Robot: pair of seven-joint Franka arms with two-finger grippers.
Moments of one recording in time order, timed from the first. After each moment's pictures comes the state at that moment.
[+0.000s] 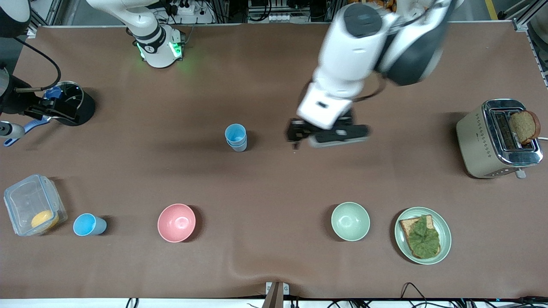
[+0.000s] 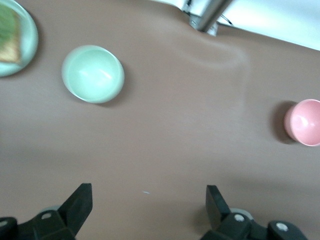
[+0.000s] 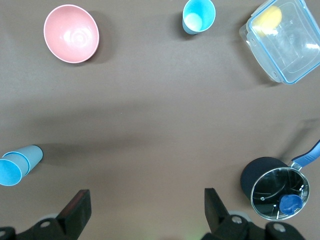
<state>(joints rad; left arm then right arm) -0.54 0.31 -0.04 -1.37 0.02 1.92 -0.76 0.16 0.06 -0.17 -1.53 -0.01 1.49 0.09</state>
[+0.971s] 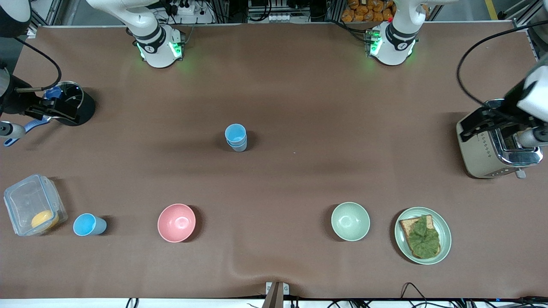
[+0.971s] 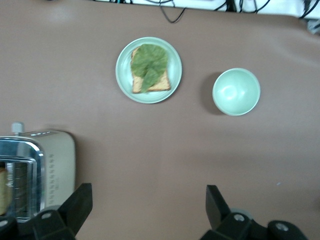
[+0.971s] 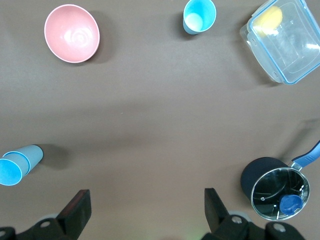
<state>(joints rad) -0.06 0.13 -0.04 -1.37 0.02 1.60 -0.16 0.16 0.06 -0.17 -1.53 -0.01 1.49 0.09</state>
